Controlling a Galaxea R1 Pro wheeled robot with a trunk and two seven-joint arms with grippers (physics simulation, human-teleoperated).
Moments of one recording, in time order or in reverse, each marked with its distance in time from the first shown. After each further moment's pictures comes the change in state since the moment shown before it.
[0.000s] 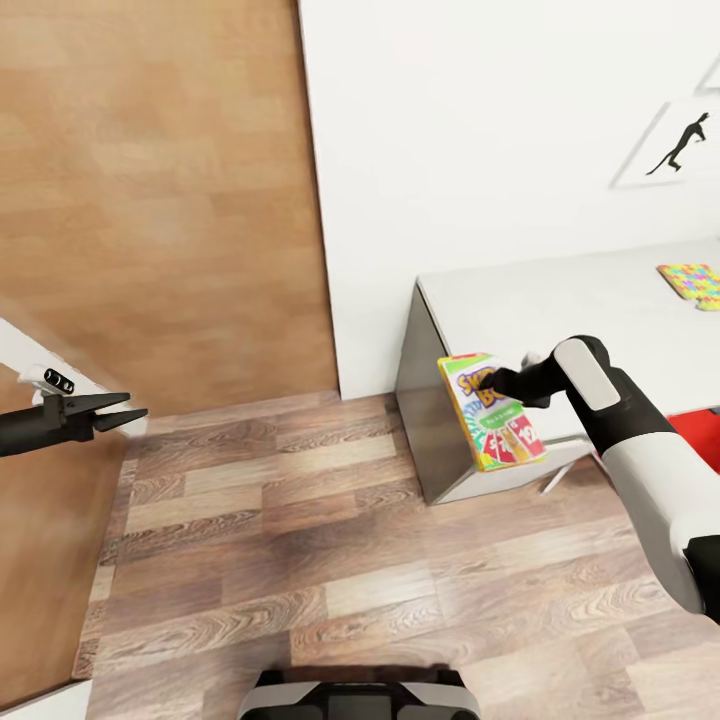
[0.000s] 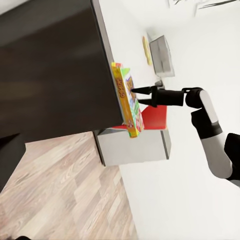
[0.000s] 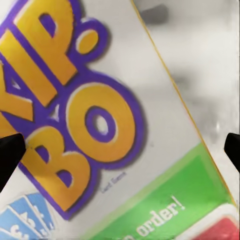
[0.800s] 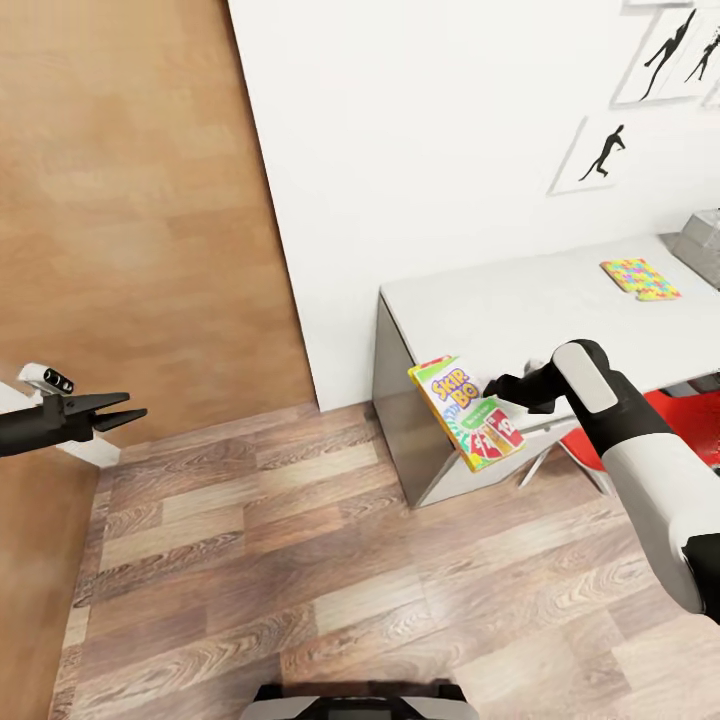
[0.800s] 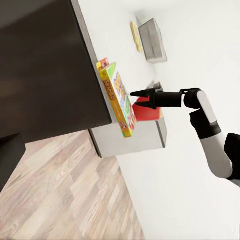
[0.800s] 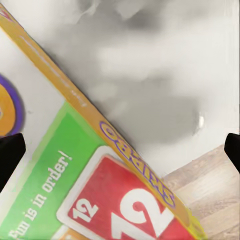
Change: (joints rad) left arm 0.000 0.002 -0.001 -0.001 0.000 0.000 0.000; right arm 0.000 0.000 -0.001 0.032 0.038 0.014 -0.004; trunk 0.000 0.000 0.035
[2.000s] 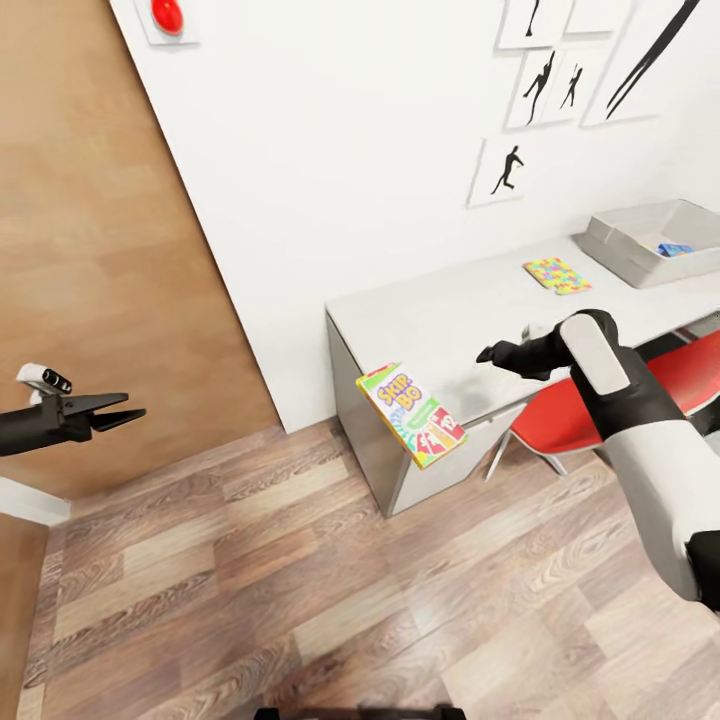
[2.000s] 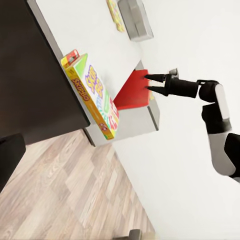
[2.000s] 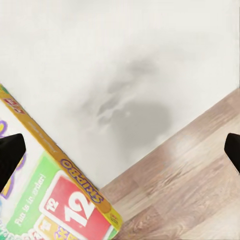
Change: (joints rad) left arm 0.000 0.003 0.003 0.001 -0.004 -0.004 0.000; right arm -0.034 0.007 -0.012 -0.152 -0.015 0.000 -0.001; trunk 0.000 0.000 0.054
